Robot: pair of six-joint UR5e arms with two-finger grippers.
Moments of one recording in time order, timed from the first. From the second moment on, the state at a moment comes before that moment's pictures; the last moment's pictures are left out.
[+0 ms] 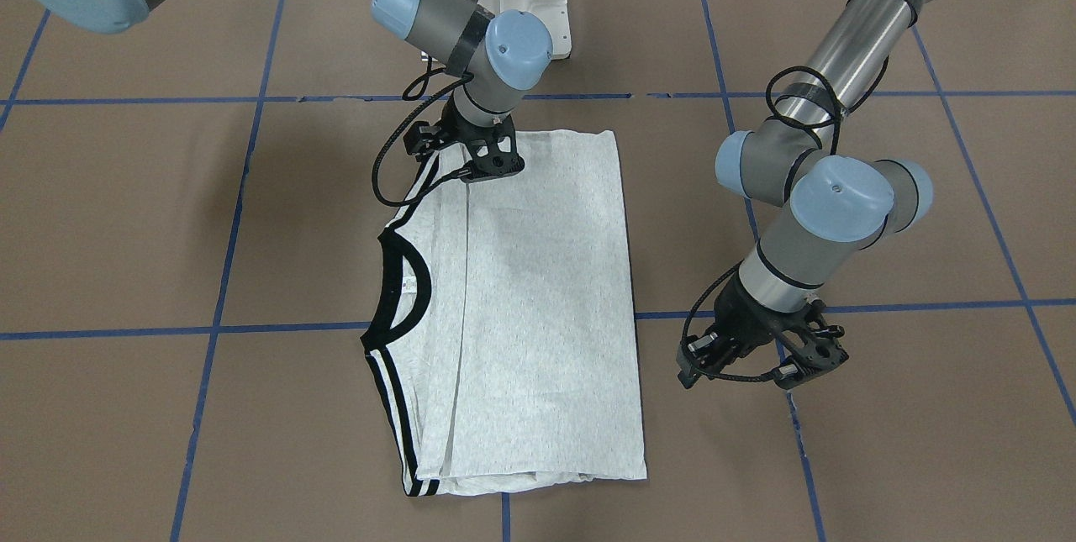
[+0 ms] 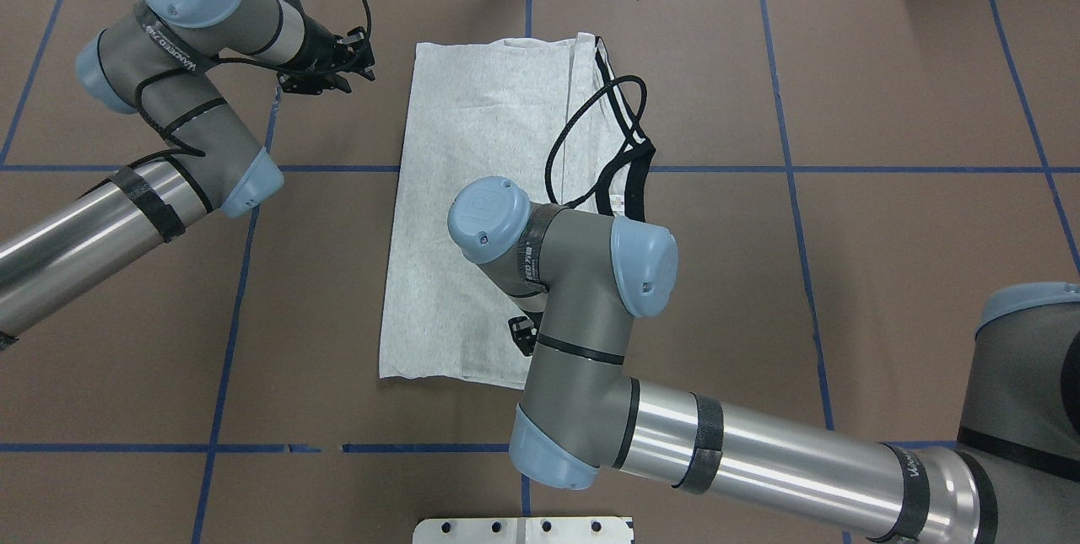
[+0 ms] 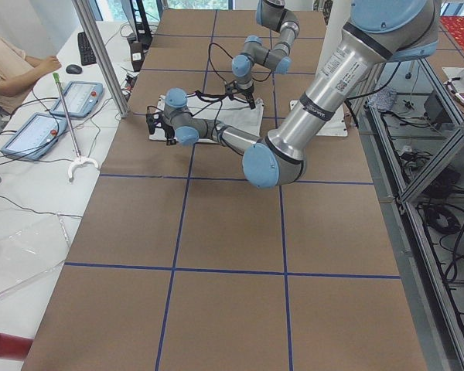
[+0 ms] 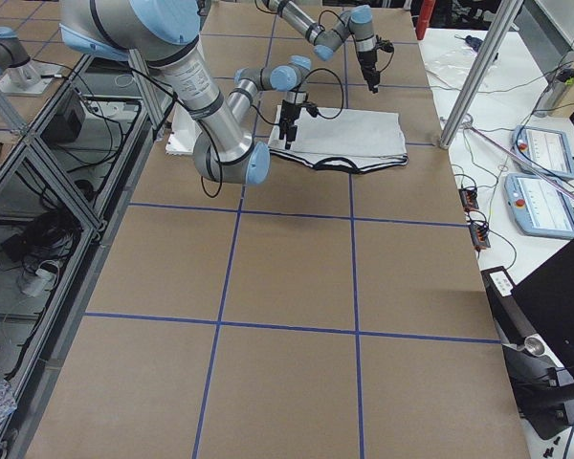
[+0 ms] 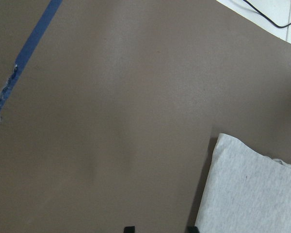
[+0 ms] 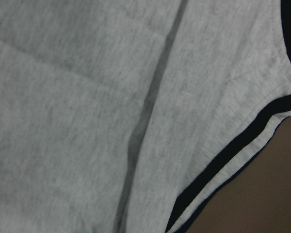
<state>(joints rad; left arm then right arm) -0.89 -2.26 -1.15 -2.32 -2.00 -1.45 0.39 -0.70 1.48 -2.05 1.88 0.86</state>
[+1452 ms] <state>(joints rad) -0.89 -2.22 -1.25 -2.27 -2.00 -1.45 0.40 -0.91 1.80 -2.14 1.79 0.80</state>
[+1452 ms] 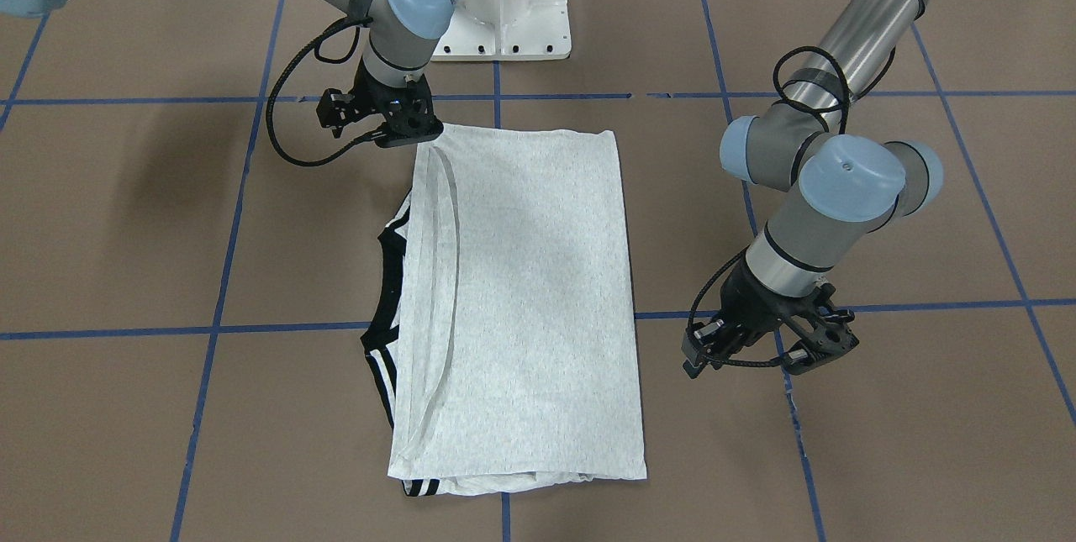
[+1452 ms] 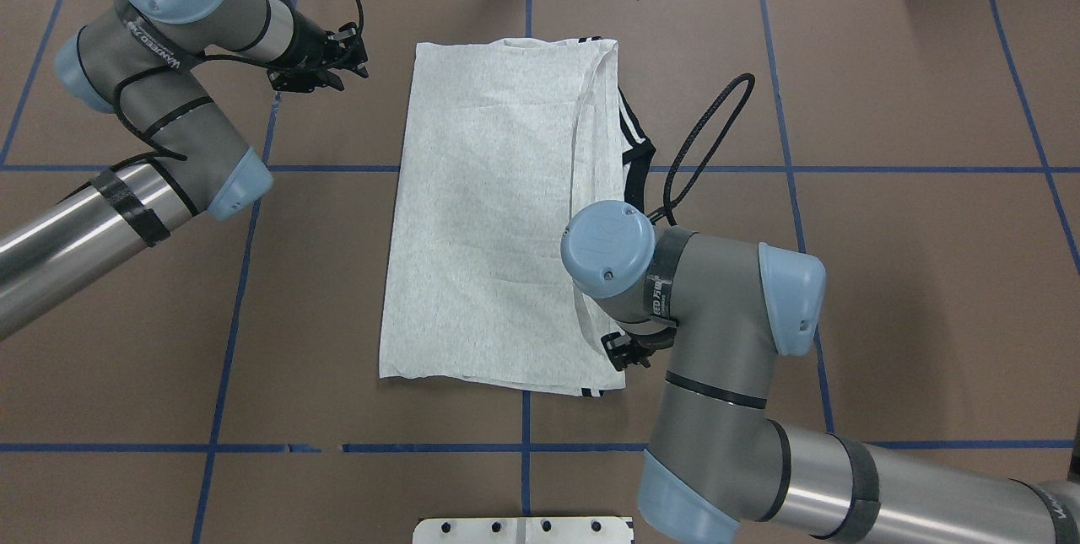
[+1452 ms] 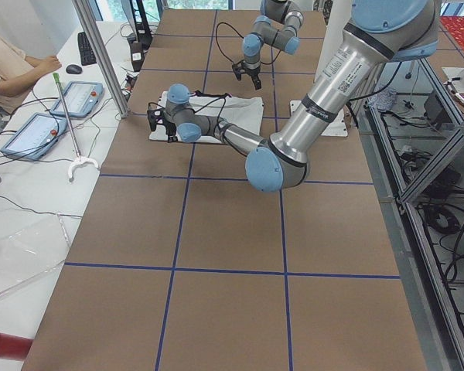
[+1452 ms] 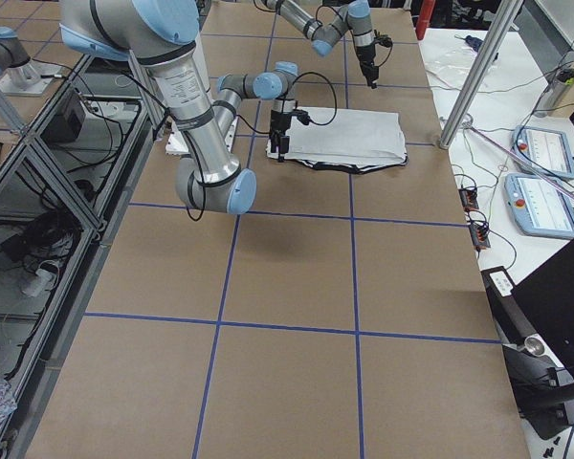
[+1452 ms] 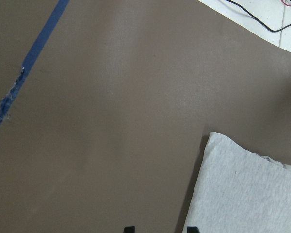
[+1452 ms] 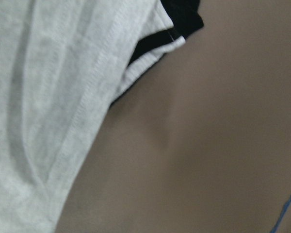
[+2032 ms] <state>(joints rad) -0.89 -2.21 -1.26 -2.27 -2.00 -1.45 0.42 -0.77 1.58 -1.99 1.79 0.85</state>
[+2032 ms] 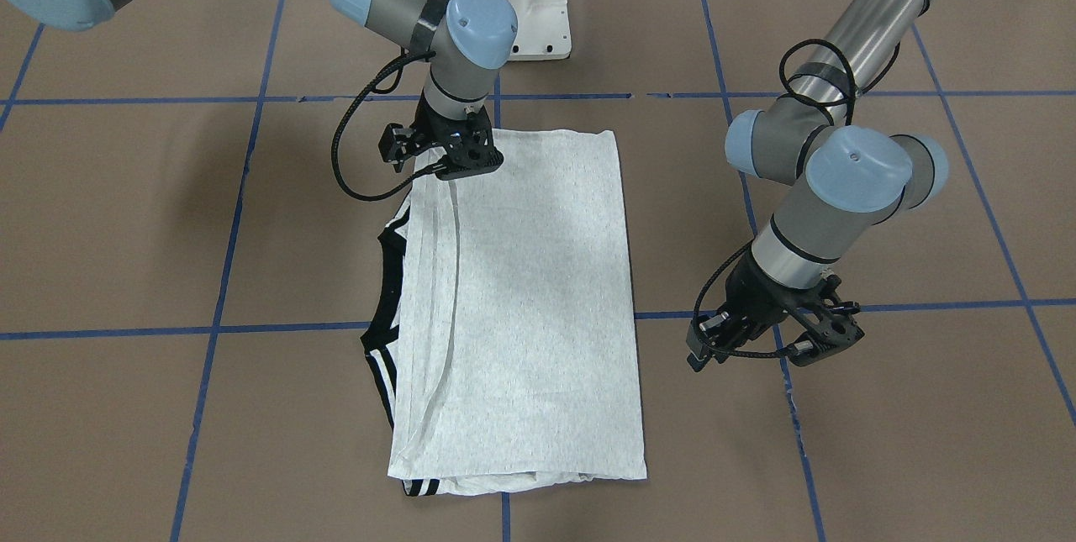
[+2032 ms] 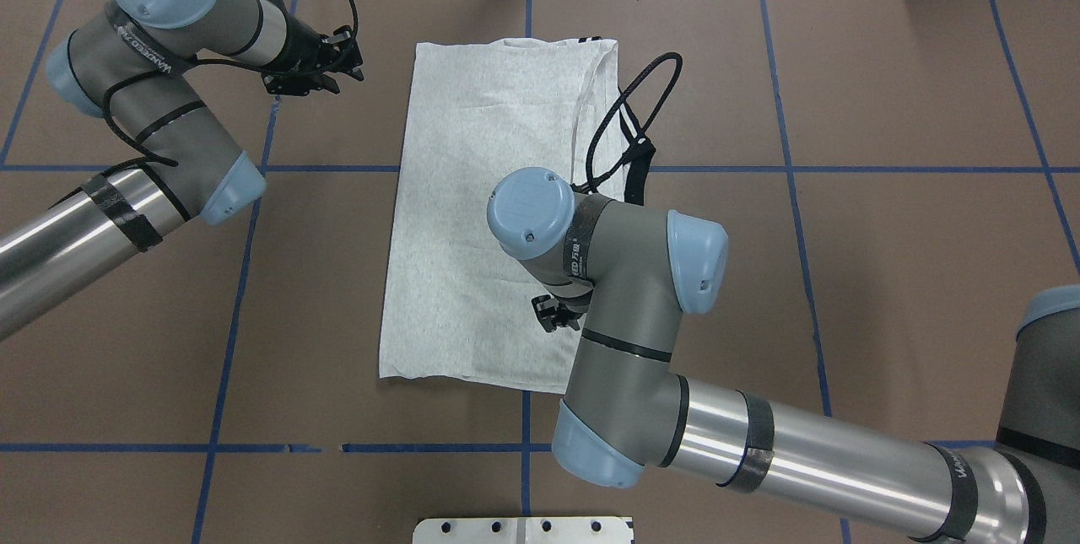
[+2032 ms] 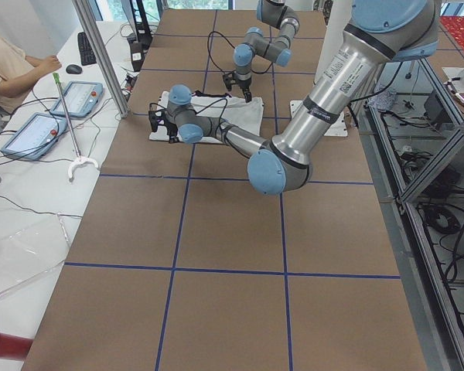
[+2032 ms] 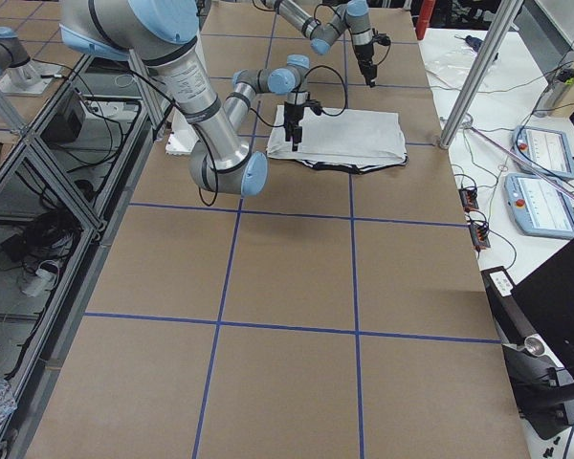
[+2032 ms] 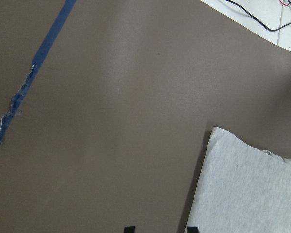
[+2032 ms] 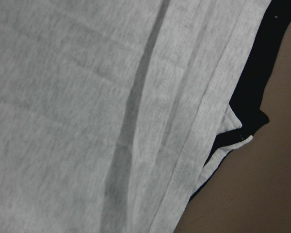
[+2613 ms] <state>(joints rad) -0.89 -2.21 -1.27 -2.27 -2.00 -1.45 0.48 -0.79 1.52 -1.97 1.79 0.80</state>
